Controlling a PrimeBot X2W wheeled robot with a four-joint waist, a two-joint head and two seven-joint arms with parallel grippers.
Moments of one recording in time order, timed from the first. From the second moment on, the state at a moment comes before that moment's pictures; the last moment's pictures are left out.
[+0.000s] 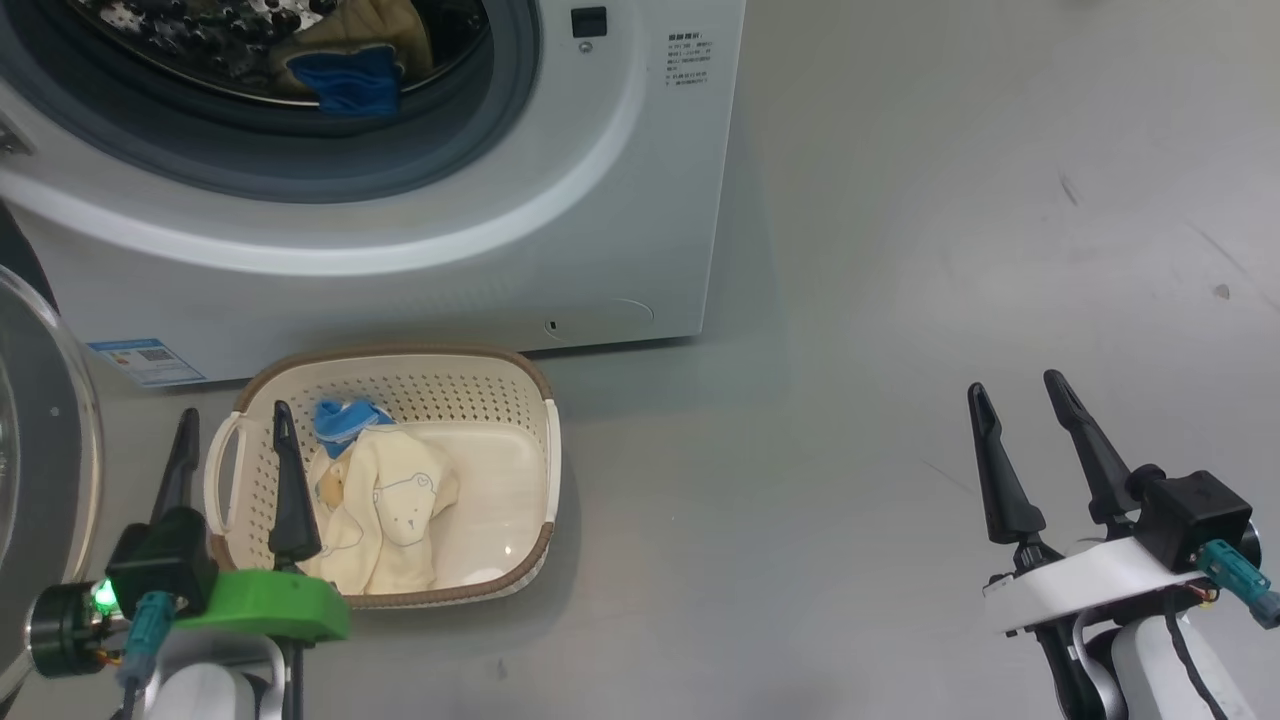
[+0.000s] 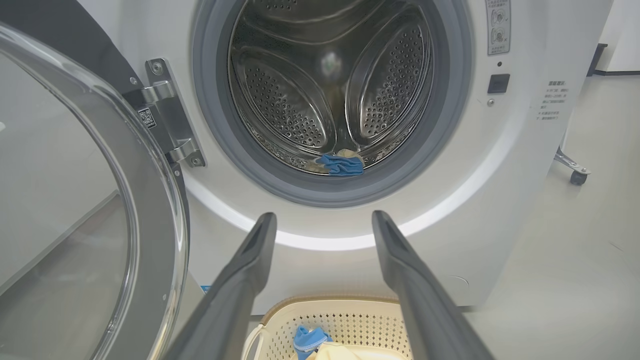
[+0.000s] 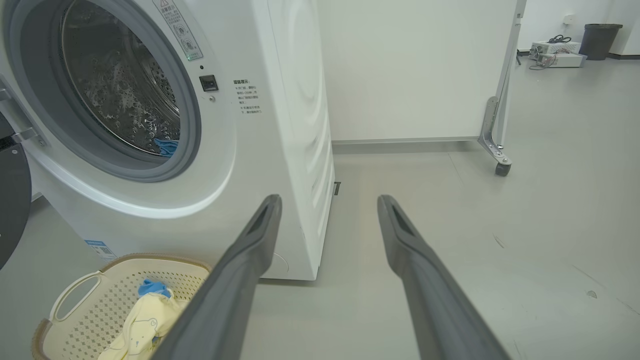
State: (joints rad) left arm -0.13 0.04 -0.02 0.19 -0.21 0.08 -0.26; right arm -0.04 -0.12 0.12 0.11 0.31 0.12 -0.26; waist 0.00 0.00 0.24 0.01
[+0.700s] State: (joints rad) left arm 0.05 0.04 -0.09 0.18 -0.24 0.07 -0.26; right arm 0.06 -0.10 0.15 0.13 0.30 0.12 -0.26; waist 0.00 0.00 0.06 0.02
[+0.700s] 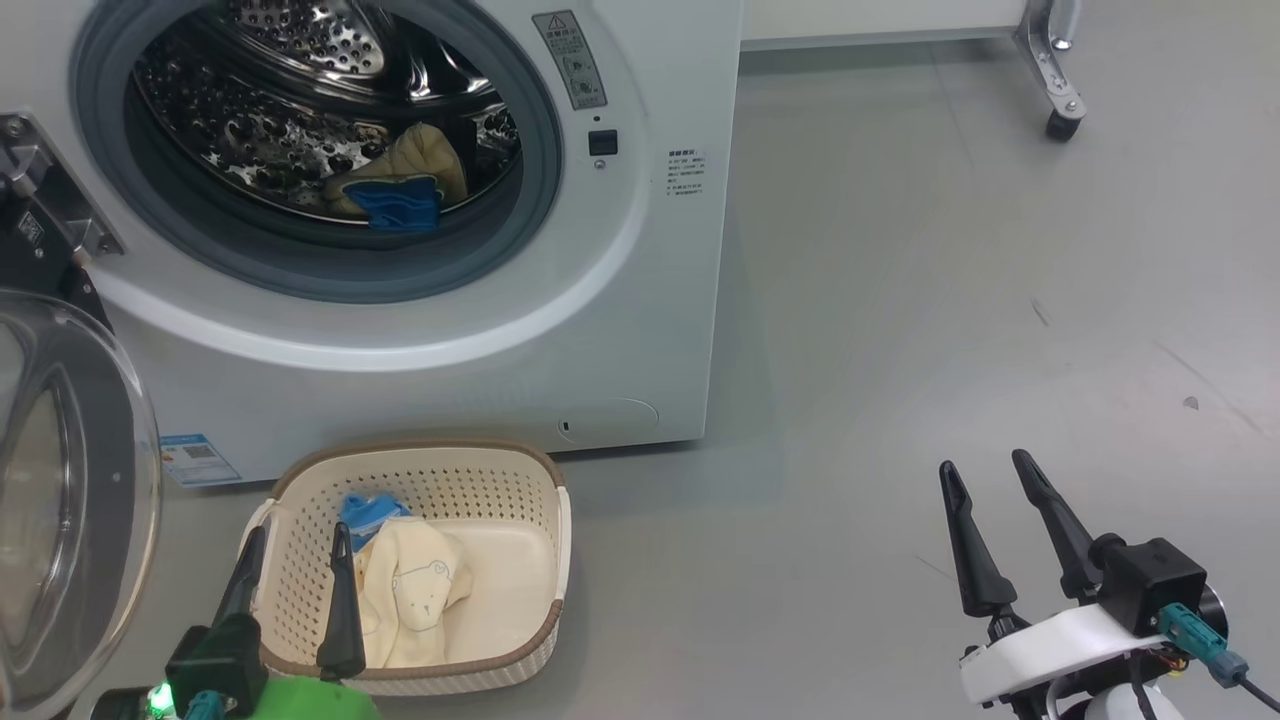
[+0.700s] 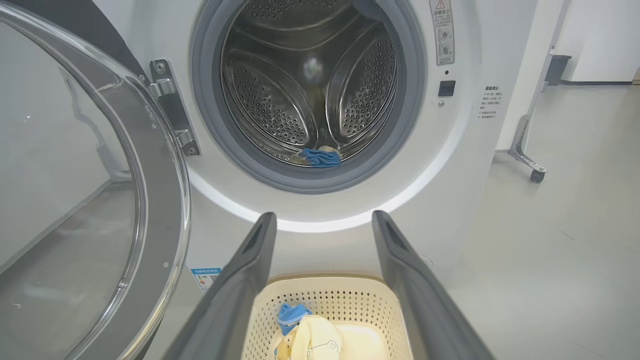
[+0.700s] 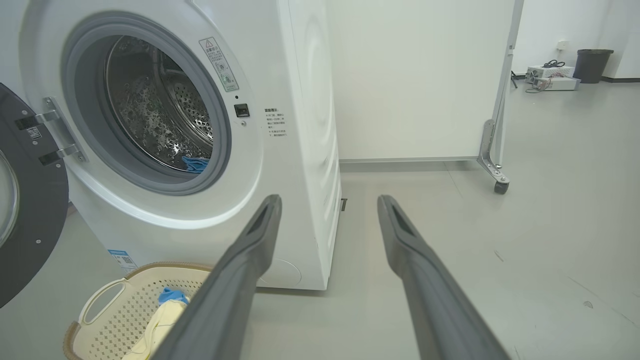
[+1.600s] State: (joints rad) left arm 0.10 0.04 -0.10 0.15 -0.25 0.07 -0.26; right arm 0.10 -0.09 0.15 0.10 0.30 0.11 -0.26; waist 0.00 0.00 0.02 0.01
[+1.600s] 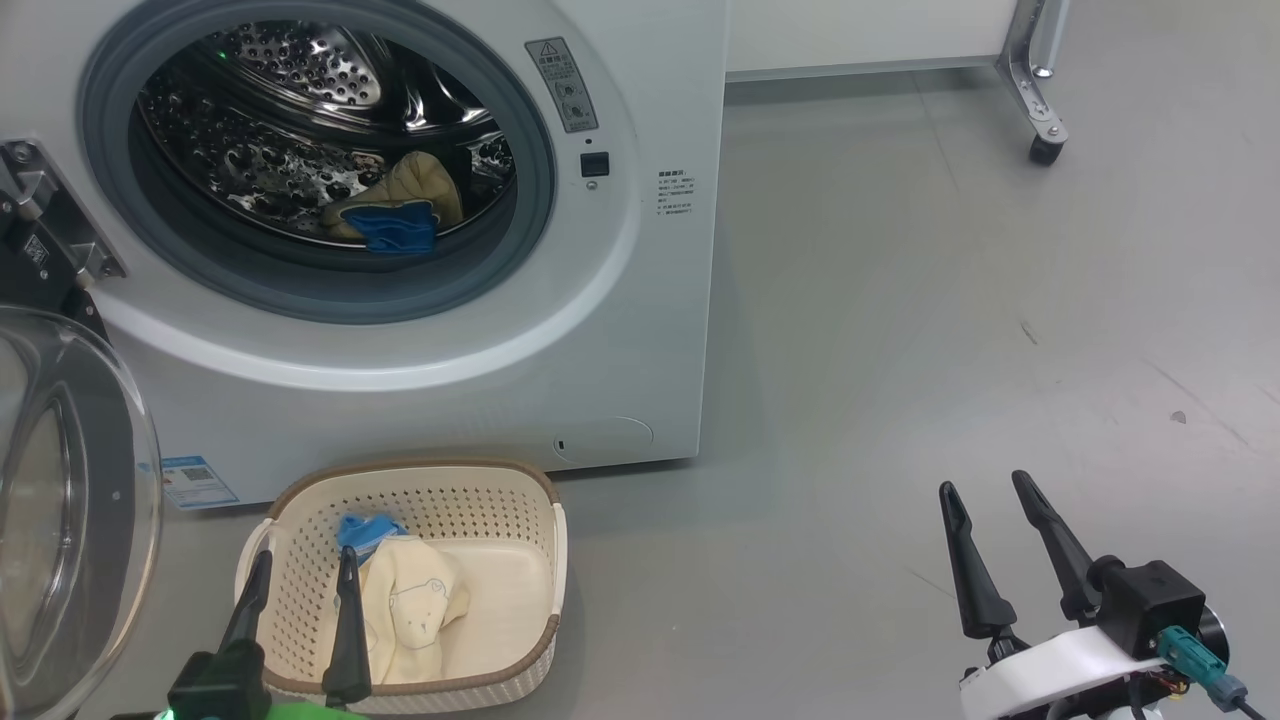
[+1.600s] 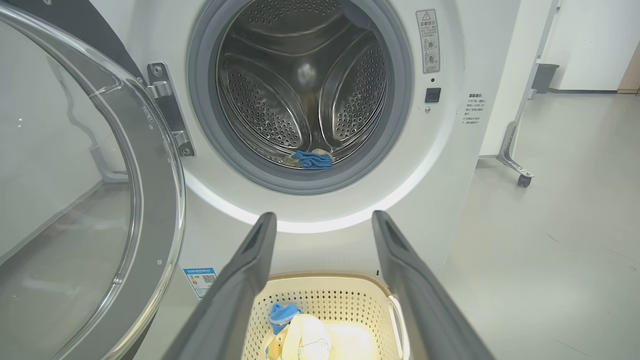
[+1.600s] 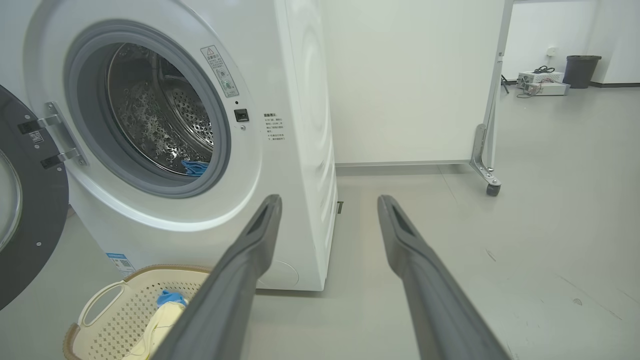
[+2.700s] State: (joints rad) left arm -0.06 0.04 -0.17 0.38 -0.26 0.08 -0.10; right arm 0.04 -0.10 0.17 0.02 0.30 0.11 -0.26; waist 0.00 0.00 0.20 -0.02
